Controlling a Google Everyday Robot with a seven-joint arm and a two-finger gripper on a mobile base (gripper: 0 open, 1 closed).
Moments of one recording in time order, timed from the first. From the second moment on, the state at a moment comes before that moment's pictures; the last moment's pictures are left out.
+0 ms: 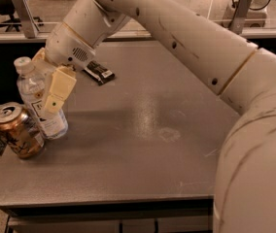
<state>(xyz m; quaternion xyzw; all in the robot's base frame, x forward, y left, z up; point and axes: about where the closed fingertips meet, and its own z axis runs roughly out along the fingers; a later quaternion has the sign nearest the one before) 0.476 0.206 0.933 -0.79 0.43 0.38 0.22</state>
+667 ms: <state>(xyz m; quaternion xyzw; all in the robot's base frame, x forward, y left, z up) 0.473 0.195 0.931 -0.78 0.44 0.39 0.21</state>
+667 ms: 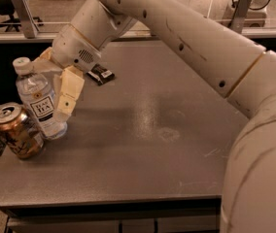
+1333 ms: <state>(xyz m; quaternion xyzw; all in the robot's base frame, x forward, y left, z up) 0.464 0.150 0.934 -0.76 0.47 0.38 0.24</state>
